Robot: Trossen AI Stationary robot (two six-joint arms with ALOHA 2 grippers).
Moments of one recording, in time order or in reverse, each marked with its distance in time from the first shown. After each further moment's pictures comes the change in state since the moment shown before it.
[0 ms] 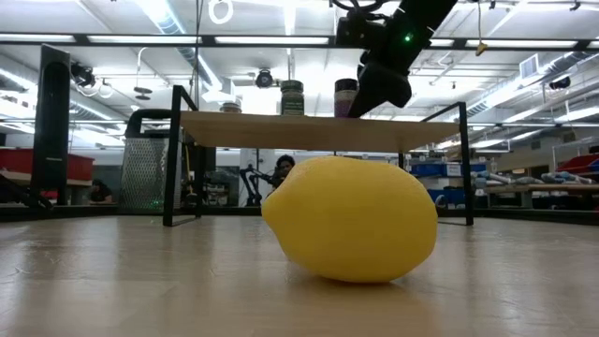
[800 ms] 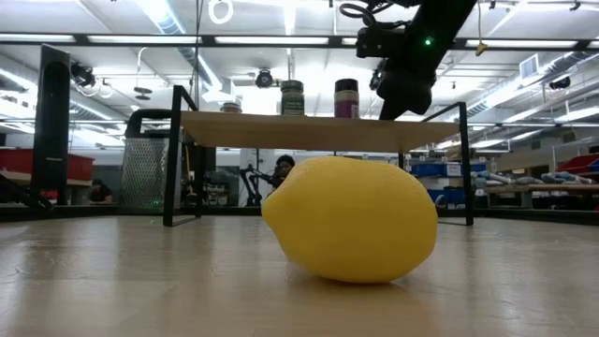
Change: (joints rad) left arm 0.000 0.000 0.000 0.000 0.000 0.000; right arm 0.045 0.000 0.001 -0.276 0.139 0.347
